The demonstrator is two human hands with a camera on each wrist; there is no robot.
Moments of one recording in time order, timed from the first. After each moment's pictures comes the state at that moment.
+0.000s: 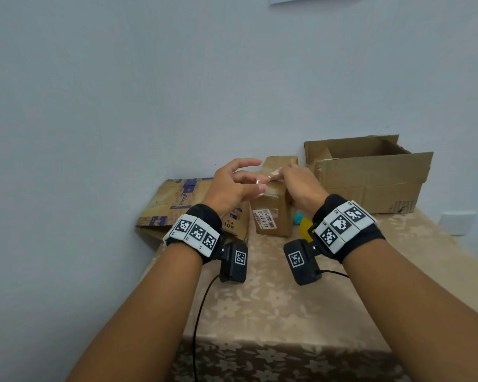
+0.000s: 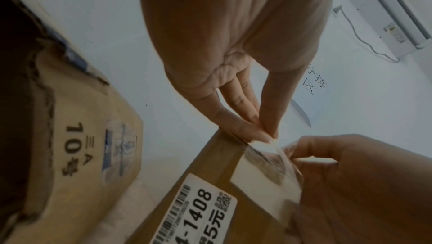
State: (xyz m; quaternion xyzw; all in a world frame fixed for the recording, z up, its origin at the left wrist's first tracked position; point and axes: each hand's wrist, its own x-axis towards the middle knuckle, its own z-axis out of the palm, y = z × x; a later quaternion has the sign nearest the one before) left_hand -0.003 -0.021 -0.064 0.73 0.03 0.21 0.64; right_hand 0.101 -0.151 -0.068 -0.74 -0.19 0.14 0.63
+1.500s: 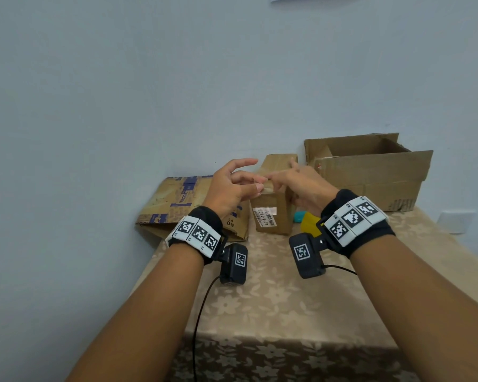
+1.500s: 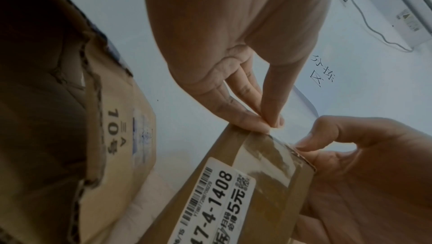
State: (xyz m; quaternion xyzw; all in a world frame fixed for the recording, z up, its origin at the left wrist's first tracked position) left_hand 0.000 -0.017 -0.079 0.73 0.02 0.25 0.63; right_hand 0.093 -0.171 -0.064 -0.73 -0.24 0.21 0.60
